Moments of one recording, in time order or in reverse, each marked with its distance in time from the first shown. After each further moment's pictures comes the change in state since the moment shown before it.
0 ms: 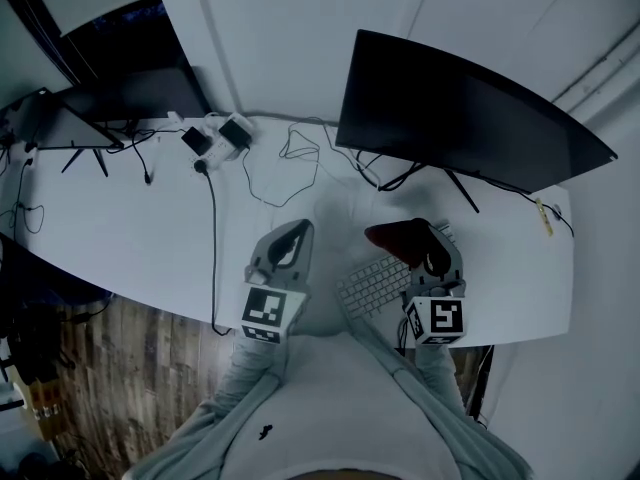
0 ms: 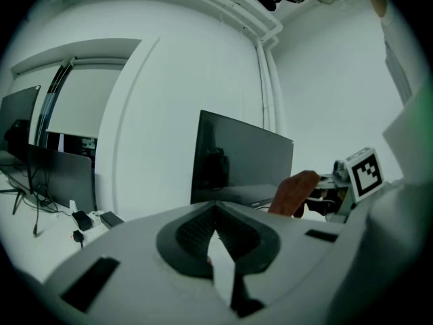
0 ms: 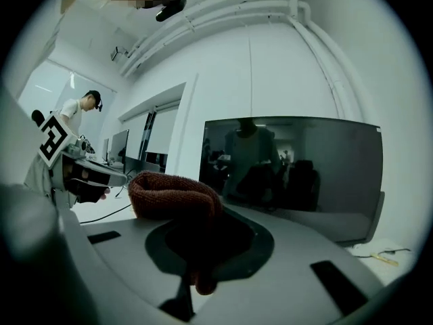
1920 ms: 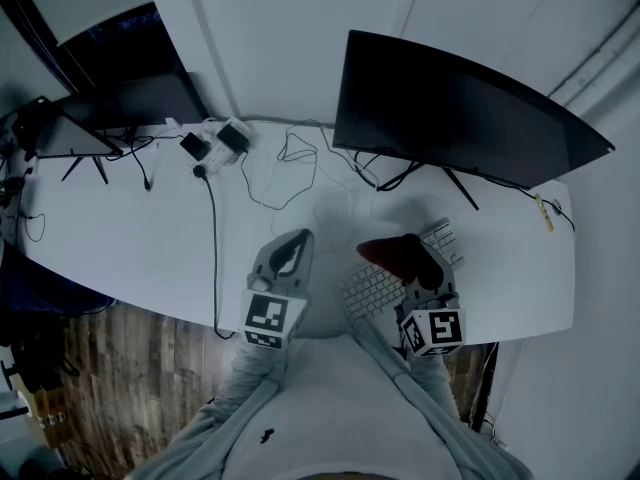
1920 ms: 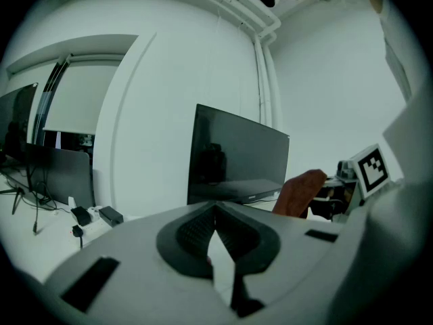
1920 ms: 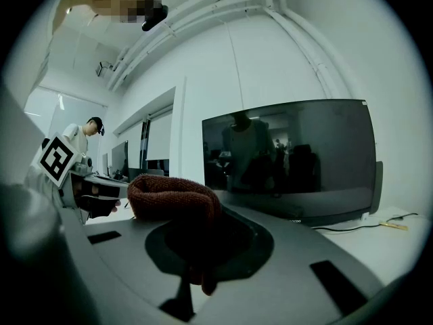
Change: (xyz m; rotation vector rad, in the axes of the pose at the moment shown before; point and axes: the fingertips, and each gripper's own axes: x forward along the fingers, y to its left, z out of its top) left arm -0.005 -0.008 -0.017 0.013 0.038 -0.023; right arm -0.021 0.017 -0.020 0.155 0.011 0.024
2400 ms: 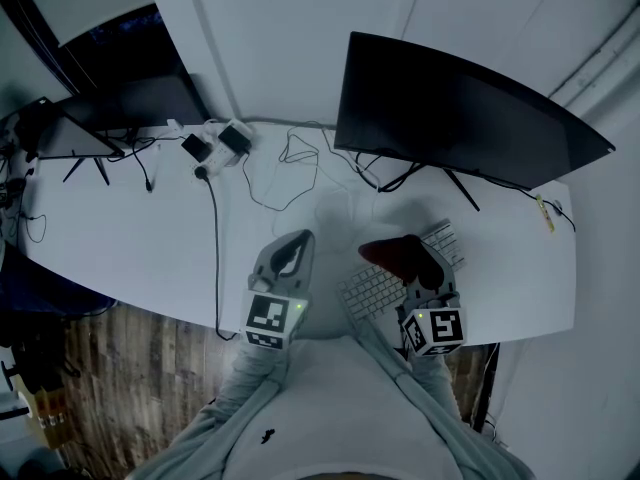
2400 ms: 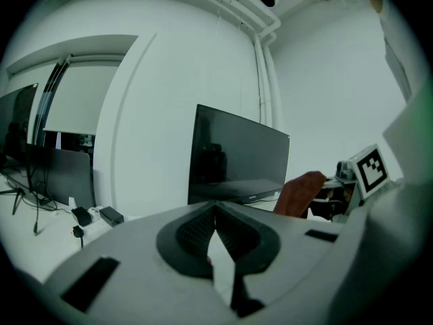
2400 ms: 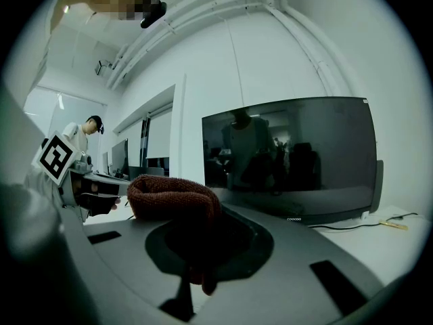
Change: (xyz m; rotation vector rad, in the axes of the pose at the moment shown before) left arm -0.001 0.002 0.000 0.000 -0.001 0.002; right arm 0.002 0.000 -0.004 0.000 0.020 0.002
